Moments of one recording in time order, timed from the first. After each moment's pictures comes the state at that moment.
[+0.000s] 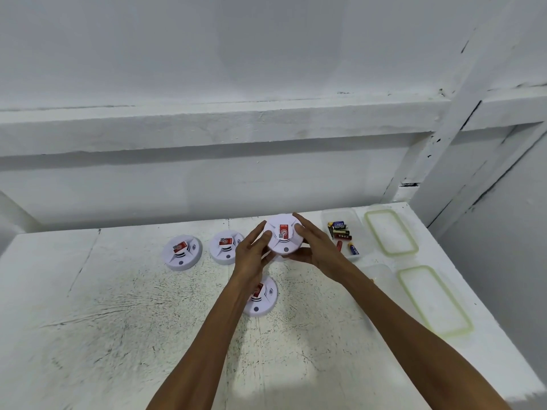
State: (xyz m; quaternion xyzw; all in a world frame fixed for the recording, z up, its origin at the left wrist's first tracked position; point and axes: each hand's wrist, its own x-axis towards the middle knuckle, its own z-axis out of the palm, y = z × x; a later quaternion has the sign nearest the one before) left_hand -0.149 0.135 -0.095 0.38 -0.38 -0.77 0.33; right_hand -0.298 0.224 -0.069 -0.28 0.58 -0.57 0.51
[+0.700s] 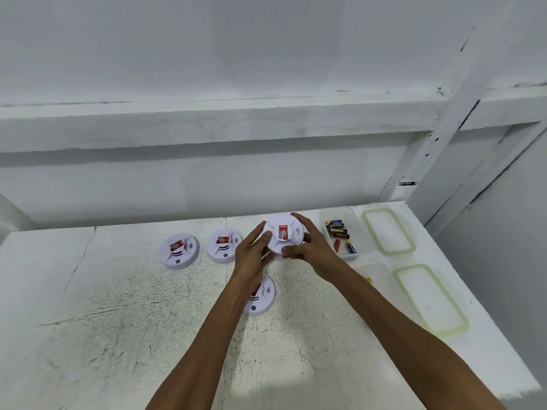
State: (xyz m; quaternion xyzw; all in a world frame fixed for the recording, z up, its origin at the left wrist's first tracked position) left_hand -0.151 0.139 -0.099 0.37 -0.37 -0.79 0.33; right_hand -0.291 0.221 -0.074 -0.29 0.59 -0.58 0.48
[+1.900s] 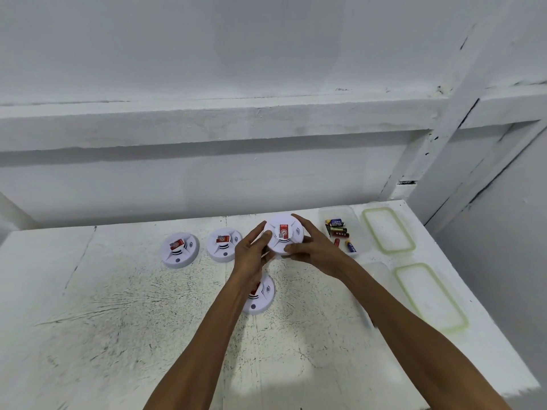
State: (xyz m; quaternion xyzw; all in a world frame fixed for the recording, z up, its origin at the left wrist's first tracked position) left_hand -0.153 0.136 -0.104 0.39 -0.38 -0.78 0.32; right_hand -0.308 0.226 -0.077 -0.29 0.56 -0.54 0.55
